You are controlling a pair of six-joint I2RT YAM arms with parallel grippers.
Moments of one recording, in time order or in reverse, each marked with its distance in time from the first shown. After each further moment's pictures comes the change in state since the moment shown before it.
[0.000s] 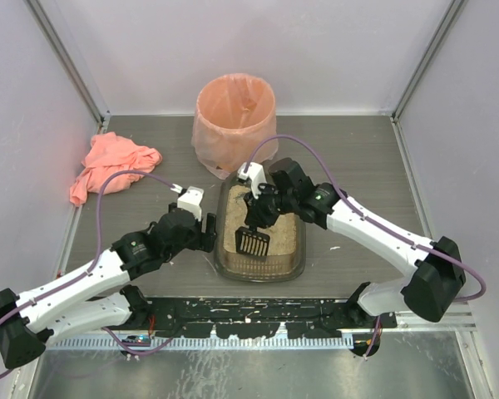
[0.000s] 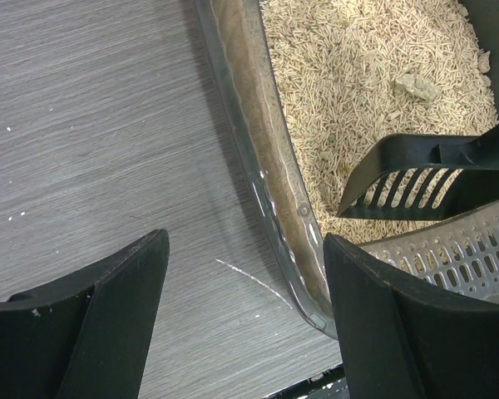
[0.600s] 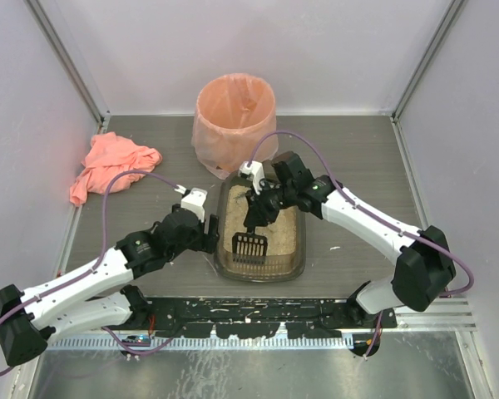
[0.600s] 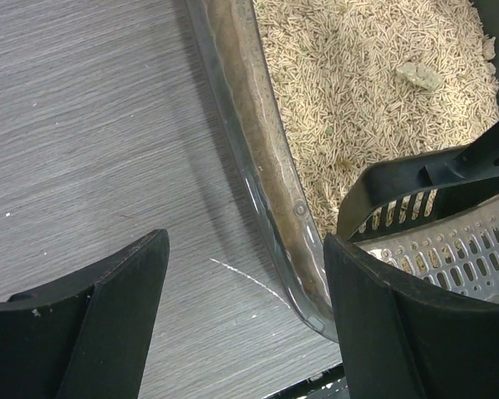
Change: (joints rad) left arm 0.000 0.032 -0.012 0.023 0.022 0.000; right arm -0.099 0.093 0.011 0.007 -0.255 -0.017
